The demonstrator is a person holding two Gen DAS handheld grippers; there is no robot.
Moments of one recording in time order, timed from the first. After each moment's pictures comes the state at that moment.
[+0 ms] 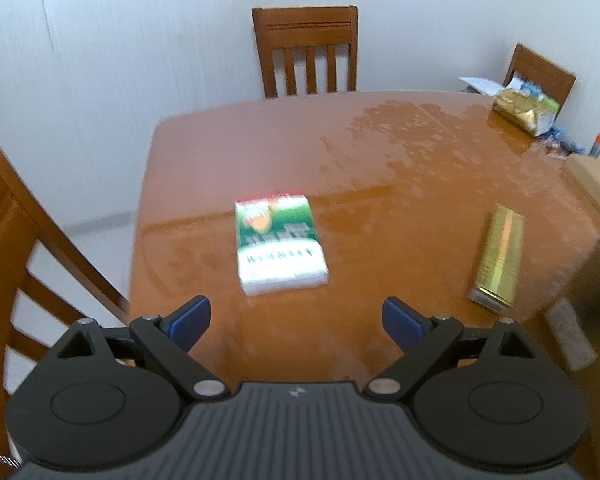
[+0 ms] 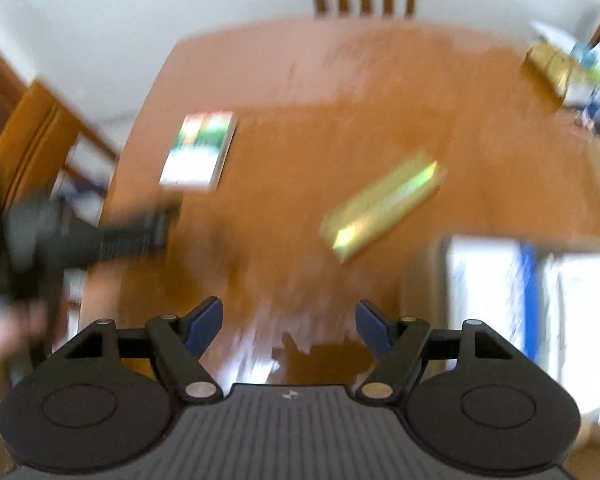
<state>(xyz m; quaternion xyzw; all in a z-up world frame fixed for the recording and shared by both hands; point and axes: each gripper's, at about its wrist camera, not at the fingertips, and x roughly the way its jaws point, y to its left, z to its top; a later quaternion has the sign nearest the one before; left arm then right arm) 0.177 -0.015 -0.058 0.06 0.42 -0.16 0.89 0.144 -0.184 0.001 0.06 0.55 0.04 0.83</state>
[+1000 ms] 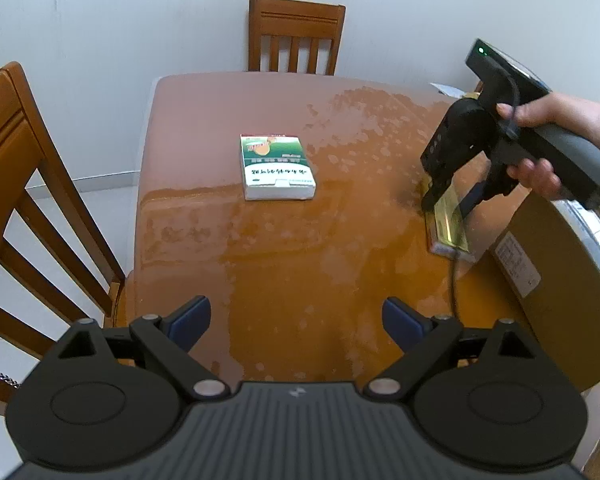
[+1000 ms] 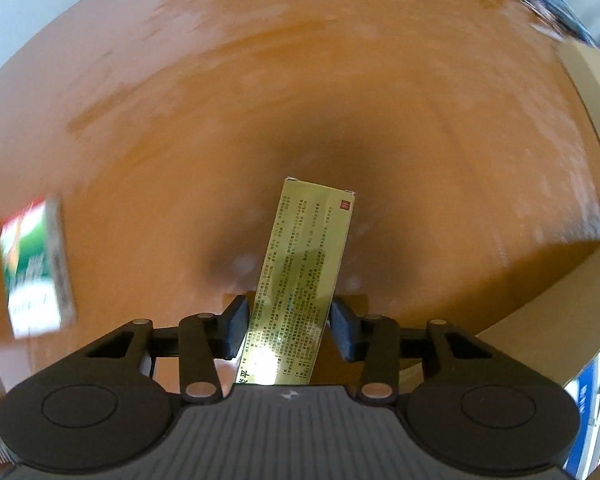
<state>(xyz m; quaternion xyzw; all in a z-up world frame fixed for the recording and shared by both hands) 0.120 0.045 -0.068 0.01 0.43 -0.21 0.88 0.272 -0.214 -0.098 0.13 0.66 -0.13 0.73</state>
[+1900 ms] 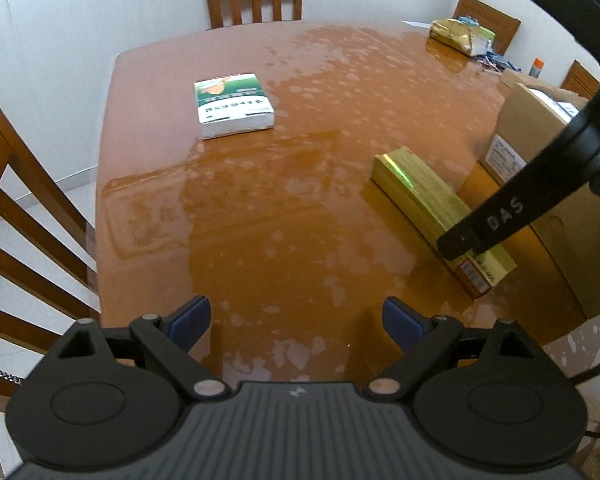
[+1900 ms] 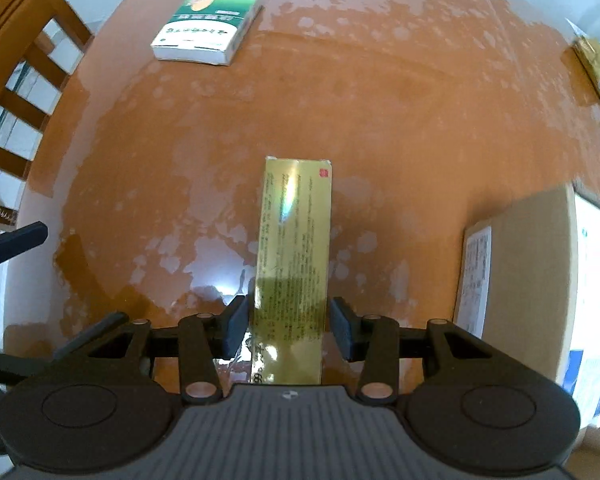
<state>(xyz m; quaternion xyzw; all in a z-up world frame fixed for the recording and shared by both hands) 0.097 0.016 -0.098 0.09 0.47 -0.23 0.85 0.119 -0.122 -0.083 -0.05 0.64 0.03 0.76</state>
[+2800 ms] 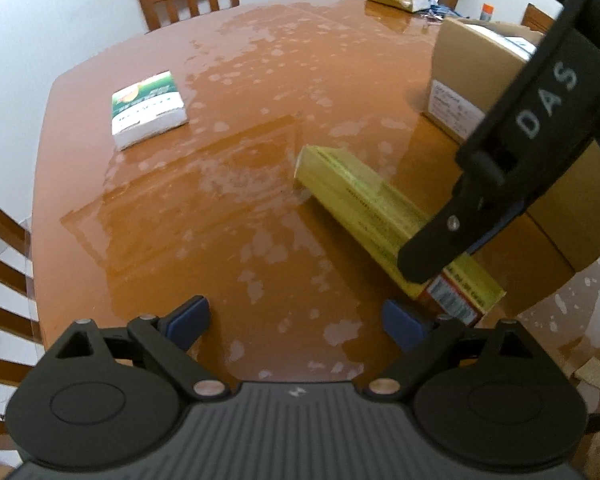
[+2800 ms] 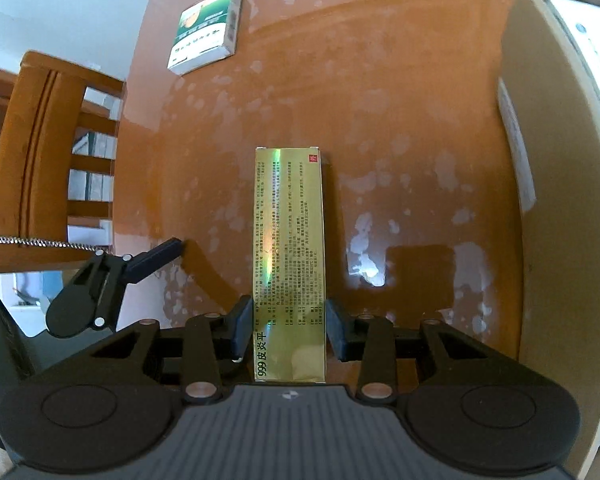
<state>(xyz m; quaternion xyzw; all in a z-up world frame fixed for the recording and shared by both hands) 0.080 -0.031 -0.109 0.16 0.46 -0.29 0.82 0.102 -0.175 -0.097 0.21 0.66 0.09 0.72</state>
